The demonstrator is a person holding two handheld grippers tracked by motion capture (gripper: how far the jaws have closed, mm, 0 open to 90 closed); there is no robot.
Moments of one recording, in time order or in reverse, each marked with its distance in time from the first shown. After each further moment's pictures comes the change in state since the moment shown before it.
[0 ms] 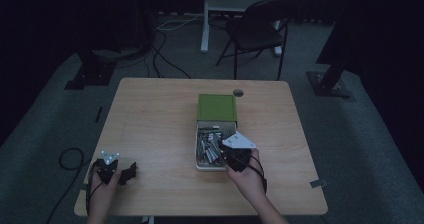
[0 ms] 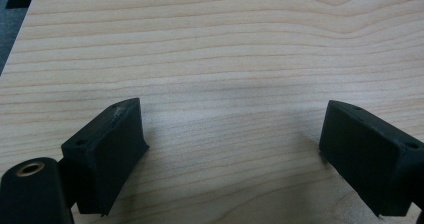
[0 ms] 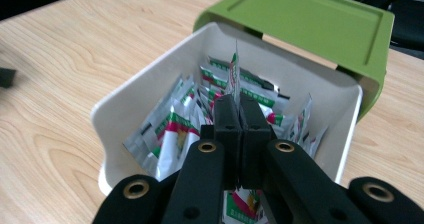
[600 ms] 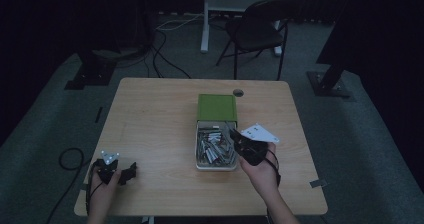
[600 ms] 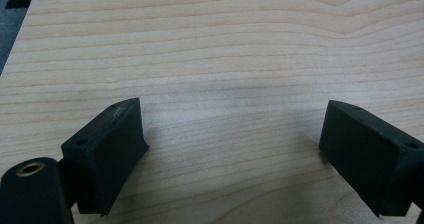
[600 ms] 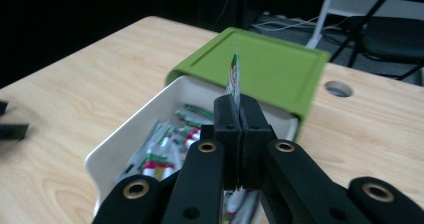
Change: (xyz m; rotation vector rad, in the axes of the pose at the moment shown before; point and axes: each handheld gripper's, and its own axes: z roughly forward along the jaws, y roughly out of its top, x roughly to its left) left arm 0.000 0.000 0.000 0.000 0.000 0.001; right arm -0.035 0.018 -0.034 -0.118 -0.018 0.102
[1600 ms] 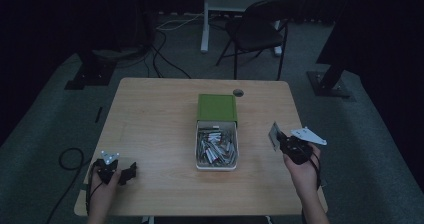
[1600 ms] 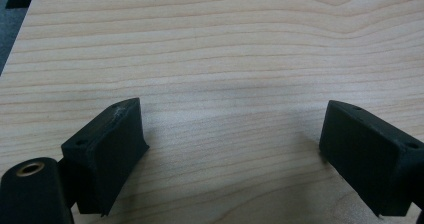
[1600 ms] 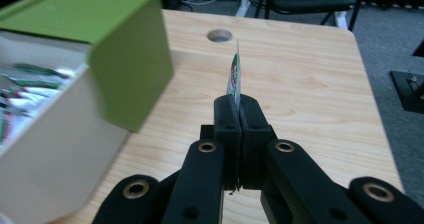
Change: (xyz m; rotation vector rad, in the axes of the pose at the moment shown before) left arm 0.000 0.000 0.000 0.002 0.000 0.001; right arm -0.116 -0.054 -0.031 0.076 -0.216 0.136
